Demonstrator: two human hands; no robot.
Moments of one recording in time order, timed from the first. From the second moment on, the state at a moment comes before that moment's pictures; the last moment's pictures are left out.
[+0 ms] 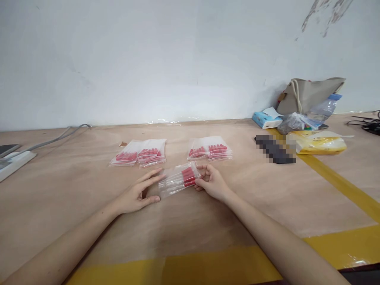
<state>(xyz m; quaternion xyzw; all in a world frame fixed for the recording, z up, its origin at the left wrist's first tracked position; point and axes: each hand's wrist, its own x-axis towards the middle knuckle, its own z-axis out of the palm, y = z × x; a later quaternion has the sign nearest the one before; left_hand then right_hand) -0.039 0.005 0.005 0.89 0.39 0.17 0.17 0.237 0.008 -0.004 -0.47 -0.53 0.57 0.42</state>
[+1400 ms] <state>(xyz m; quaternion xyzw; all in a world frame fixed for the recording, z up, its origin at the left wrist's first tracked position) 0.003 0.012 -0.009 0.88 0.37 0.30 0.03 0.212 0.030 -0.018 -0.36 -0.88 -0.03 0.31</state>
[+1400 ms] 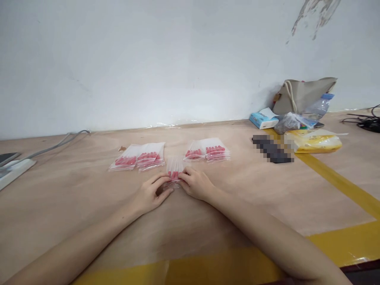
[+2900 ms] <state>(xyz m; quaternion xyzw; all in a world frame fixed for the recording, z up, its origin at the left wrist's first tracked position) -0.011 0.031 -0.009 0.91 0.18 0.29 -0.23 0.238 0.033 -0.013 -0.25 -0.91 -0.20 0.27</state>
